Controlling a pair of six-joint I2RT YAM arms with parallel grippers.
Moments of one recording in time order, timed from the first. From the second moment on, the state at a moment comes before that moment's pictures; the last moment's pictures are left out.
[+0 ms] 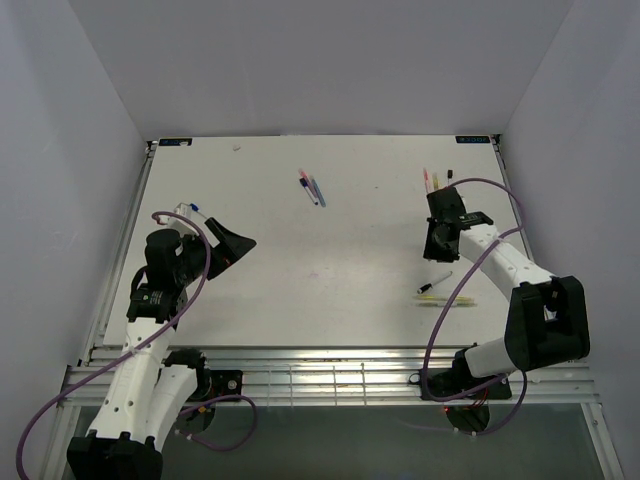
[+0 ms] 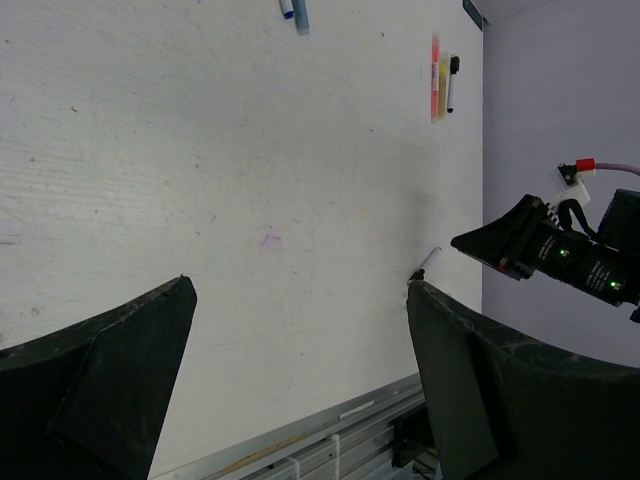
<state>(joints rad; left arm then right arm) -0.06 0.72 0.63 -0.36 0.40 -0.75 0.26 1.42 0.96 -0.65 0.22 0.37</state>
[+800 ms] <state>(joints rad) -0.06 0.73 0.63 -0.34 0.46 -0.74 0.16 1.49 0.87 -0.65 0.19 0.58</state>
